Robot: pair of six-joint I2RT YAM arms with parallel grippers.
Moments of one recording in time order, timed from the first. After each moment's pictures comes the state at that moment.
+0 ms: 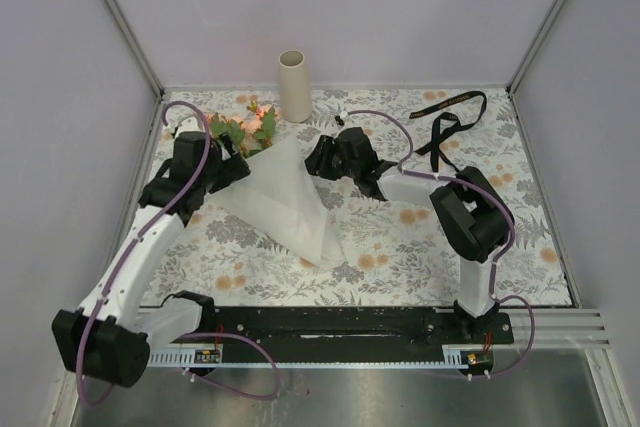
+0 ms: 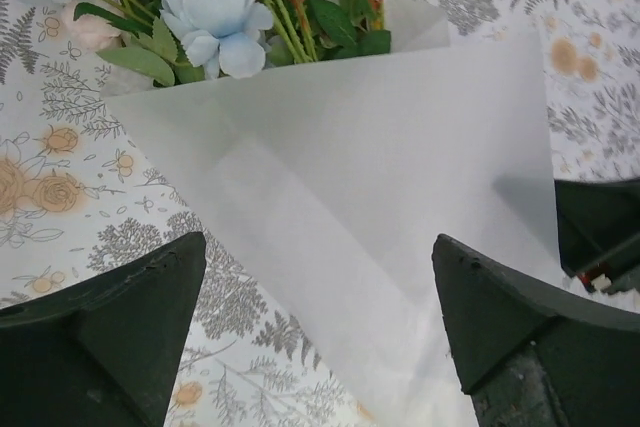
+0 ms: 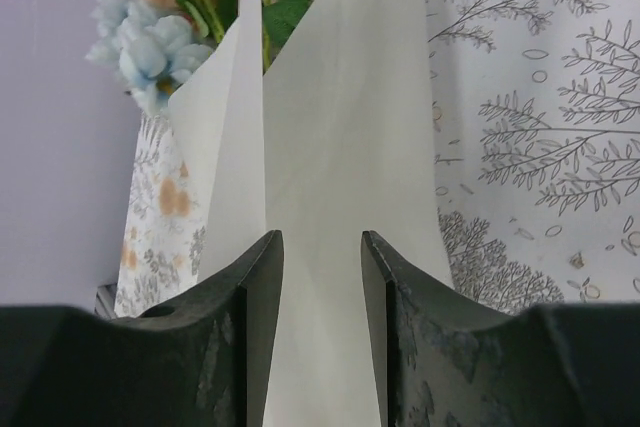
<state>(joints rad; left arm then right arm) -0.24 1.12 0.99 -0.59 -0.20 -0.63 0.67 1.96 1.20 0.31 -0.15 0.81</state>
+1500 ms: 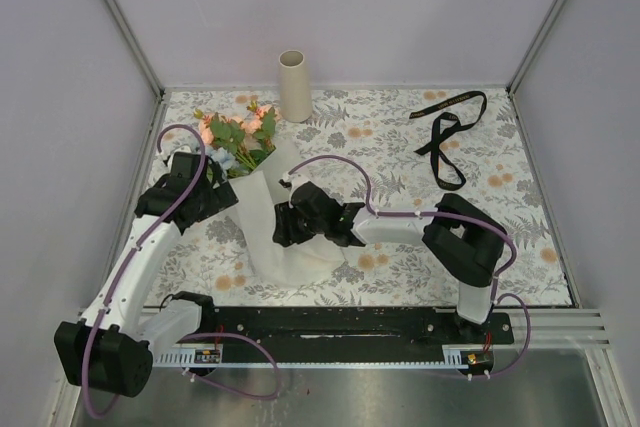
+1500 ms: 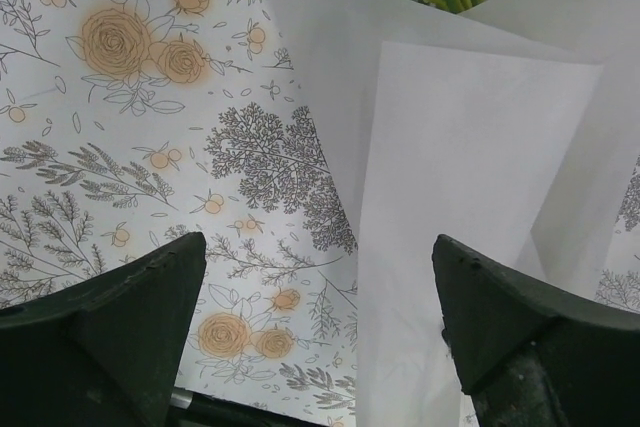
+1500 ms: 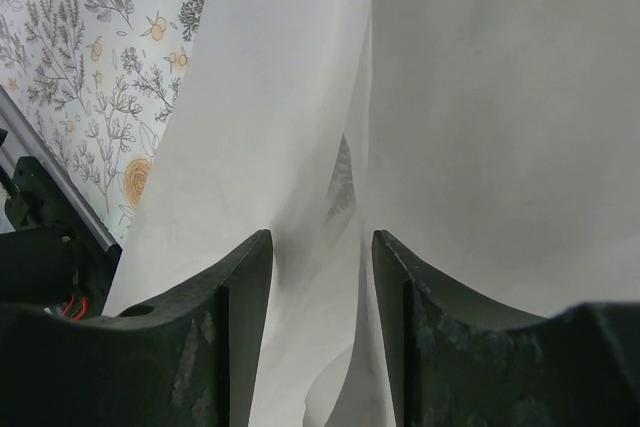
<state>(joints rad) -0.17 1.00 0.91 -0.87 -0.23 -0.60 1.04 1.86 1.11 0.10 -0.07 0.61</state>
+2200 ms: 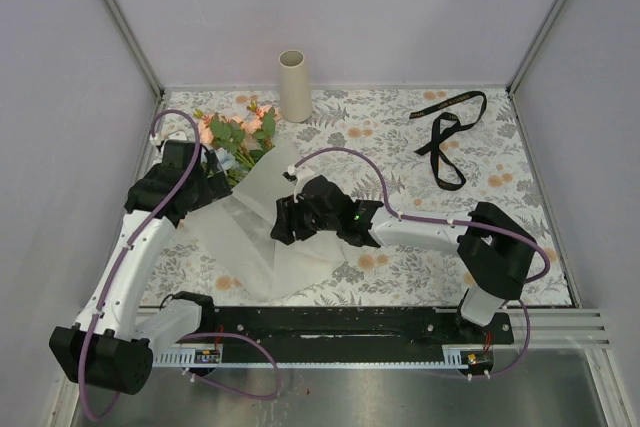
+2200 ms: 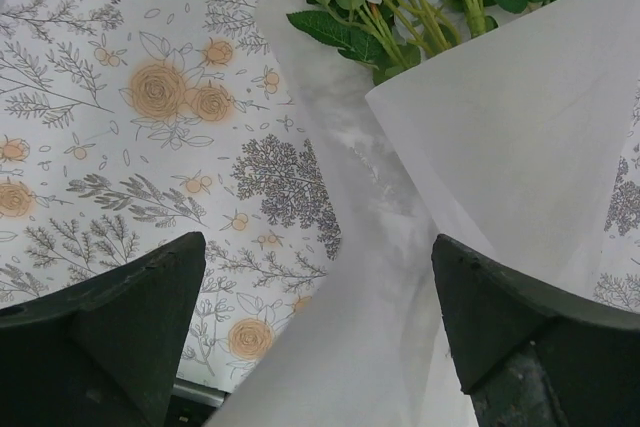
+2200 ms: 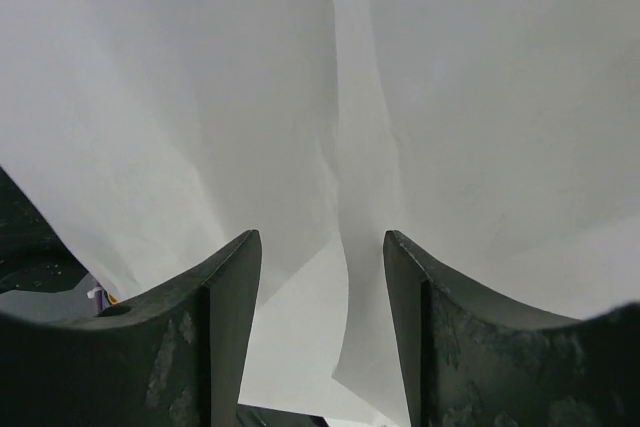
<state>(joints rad) -0.17 1.02 1.04 -0.93 -0.27 -0.52 1.05 1.69 1.07 0.10 -0.11 0.59</state>
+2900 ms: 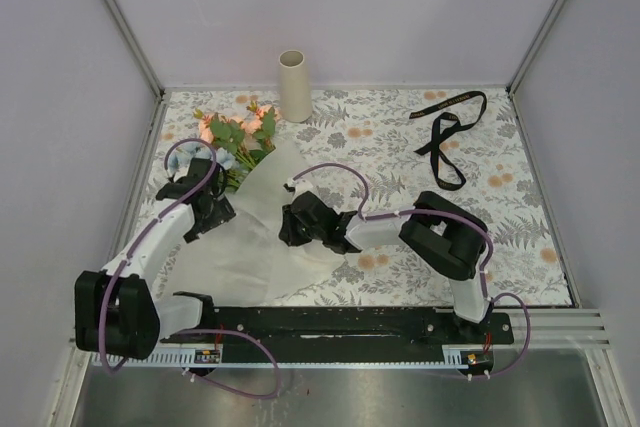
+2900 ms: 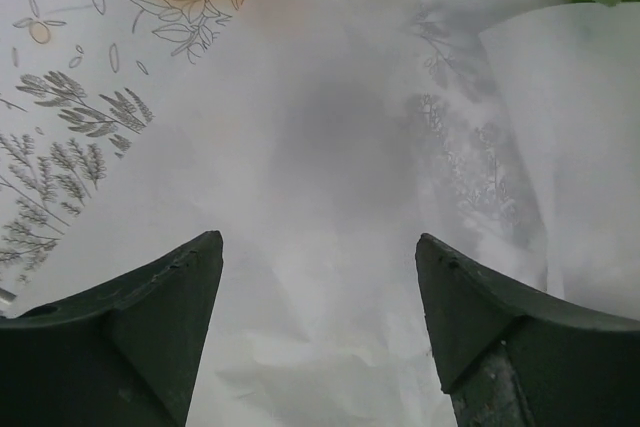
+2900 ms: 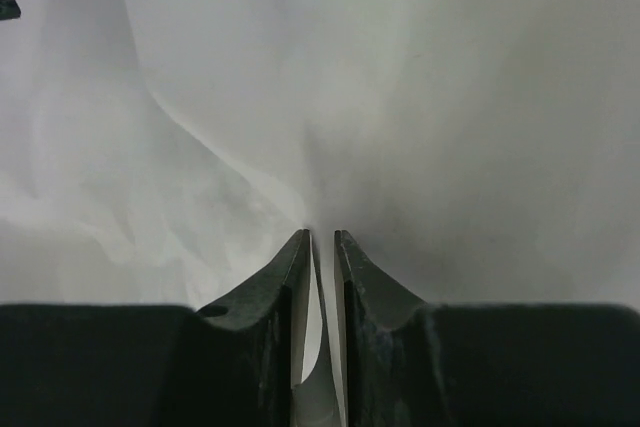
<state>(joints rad) -0.14 1.18 0.81 -0.85 -0.32 -0.68 1.05 1.95 1.06 0.27 0.02 0.64</state>
